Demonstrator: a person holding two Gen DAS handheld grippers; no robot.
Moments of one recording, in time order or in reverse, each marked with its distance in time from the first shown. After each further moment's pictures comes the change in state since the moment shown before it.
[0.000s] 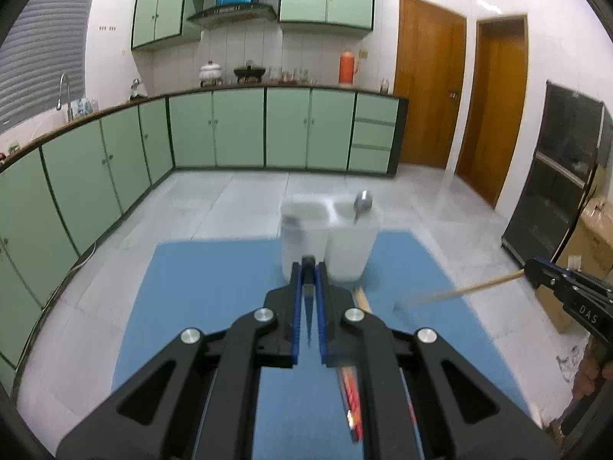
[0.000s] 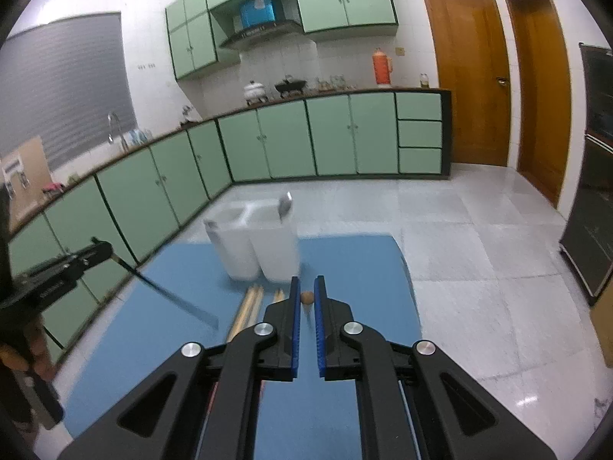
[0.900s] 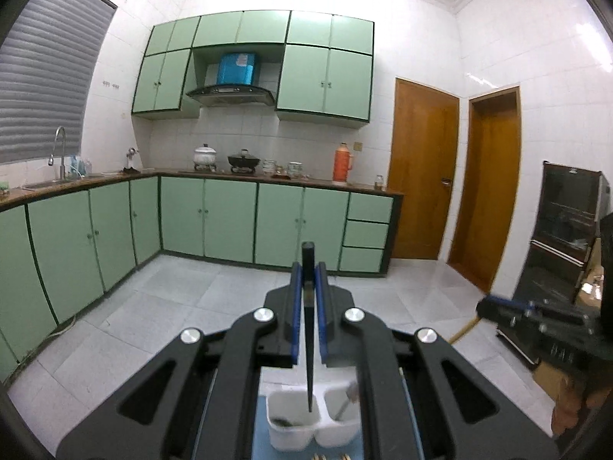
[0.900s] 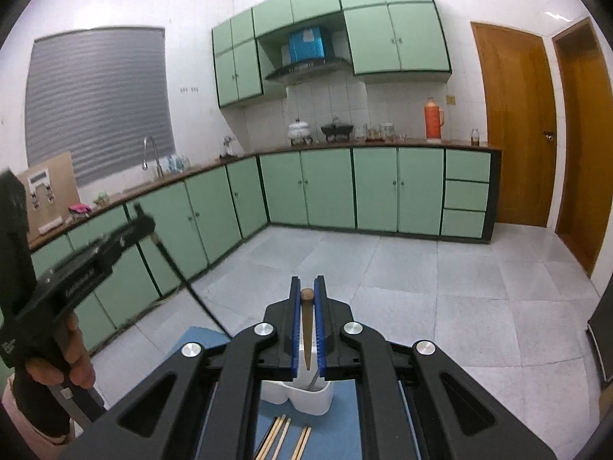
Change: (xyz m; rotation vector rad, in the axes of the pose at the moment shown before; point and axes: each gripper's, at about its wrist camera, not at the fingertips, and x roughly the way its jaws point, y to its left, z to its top) left arm 0.047 -0.024 0.171 -0.033 -0.329 -0.027; right arm 0.067 0.047 0.170 -0.132 -0.101 0.112
